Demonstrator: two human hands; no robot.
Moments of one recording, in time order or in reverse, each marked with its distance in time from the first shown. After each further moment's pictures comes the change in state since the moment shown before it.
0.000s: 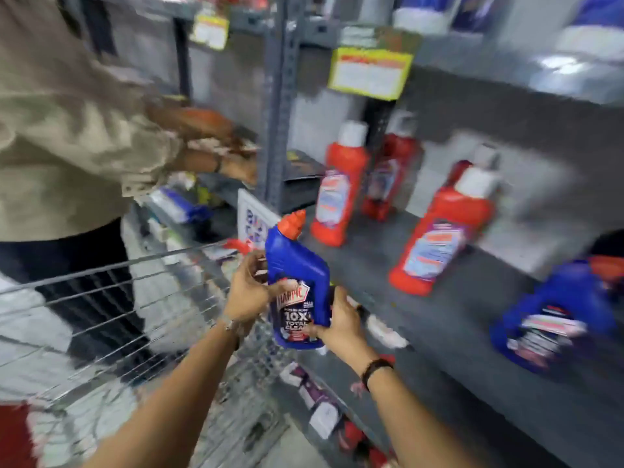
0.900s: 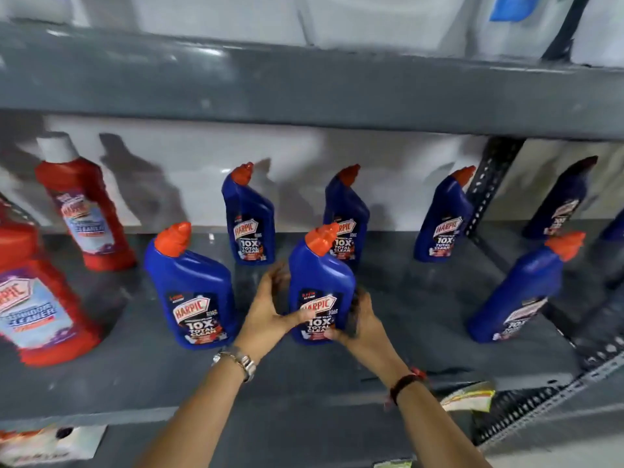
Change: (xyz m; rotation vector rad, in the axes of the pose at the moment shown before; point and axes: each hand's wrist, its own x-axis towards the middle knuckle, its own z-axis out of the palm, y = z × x) left_hand -0.109 -0.057 0.442 0.164 -1.024 -0.029; right_hand -0.207 0.217 -0.344 0.193 0.692 0.309
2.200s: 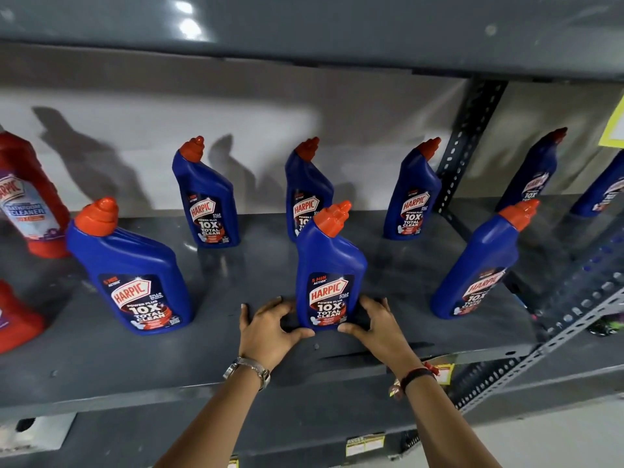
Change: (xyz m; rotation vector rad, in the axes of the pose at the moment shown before) left_hand -0.008 -0.051 0.080 0.744 0.106 -0.021; right_hand -0.026 0.043 -0.069 -0.334 0.064 0.074
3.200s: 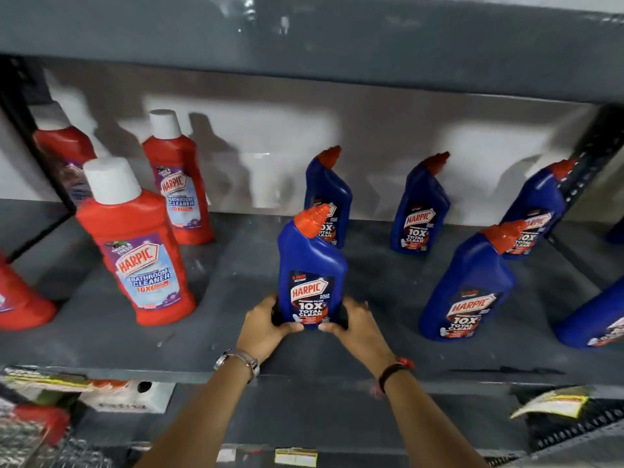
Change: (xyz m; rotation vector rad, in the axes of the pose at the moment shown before) left_hand -0.018 -0.131 -0.143 -0.385 0.039 -0.158; right_hand 0.016 -0.136 0.165 0.003 -0.137 -0.079
